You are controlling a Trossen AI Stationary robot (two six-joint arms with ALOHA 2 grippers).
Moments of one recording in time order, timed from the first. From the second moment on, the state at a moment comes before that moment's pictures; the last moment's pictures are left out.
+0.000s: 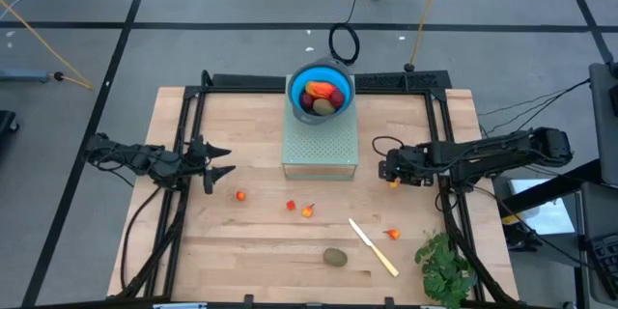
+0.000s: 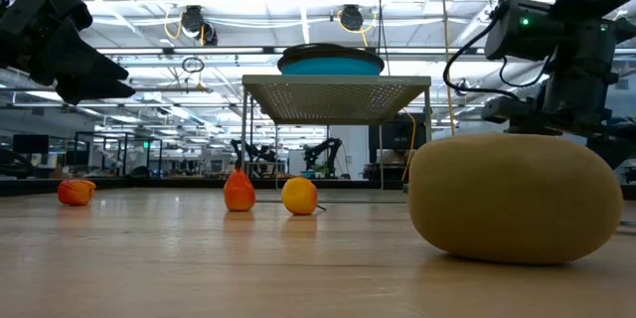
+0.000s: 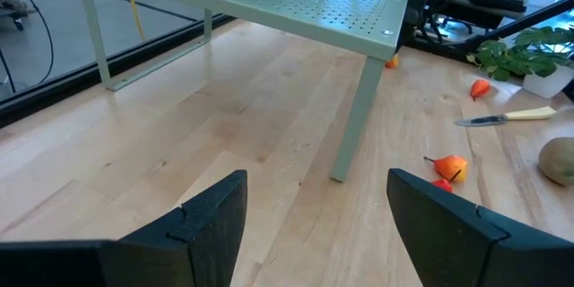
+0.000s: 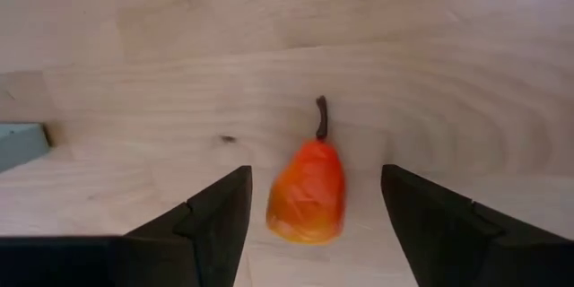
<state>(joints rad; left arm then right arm) -0.31 0.01 0.17 -0.50 -0.56 -0.37 -0.08 1.10 0.44 -0.62 -0.05 1.60</state>
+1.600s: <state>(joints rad) -0.31 0.01 0.17 -0.50 -0.56 -0.42 -0.08 0.86 0.43 -0.30 -0.17 1.25</state>
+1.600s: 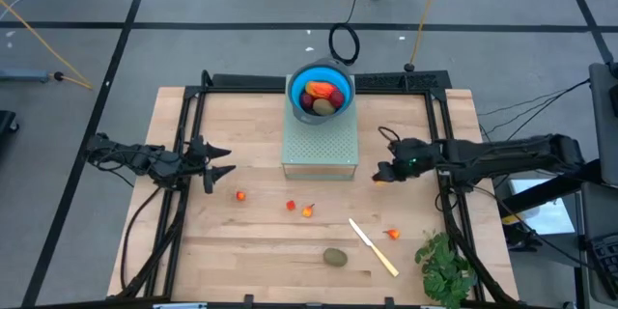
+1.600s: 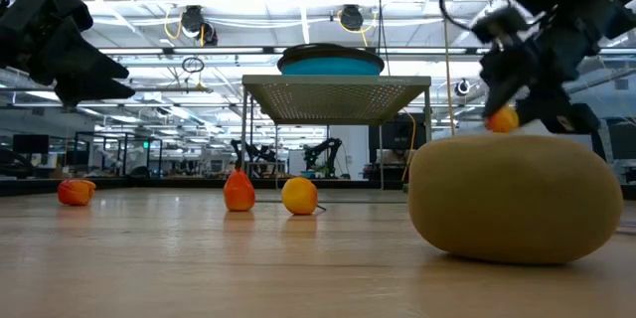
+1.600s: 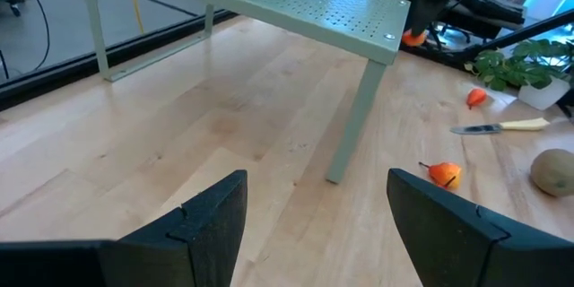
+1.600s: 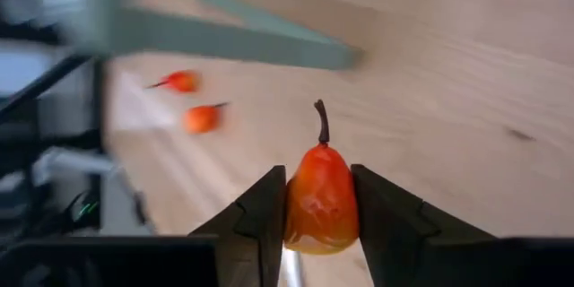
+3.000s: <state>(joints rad) -0.31 0.01 0.17 -0.50 -0.56 -0.52 0.14 0.74 0.43 0.57 -0.29 0.82</state>
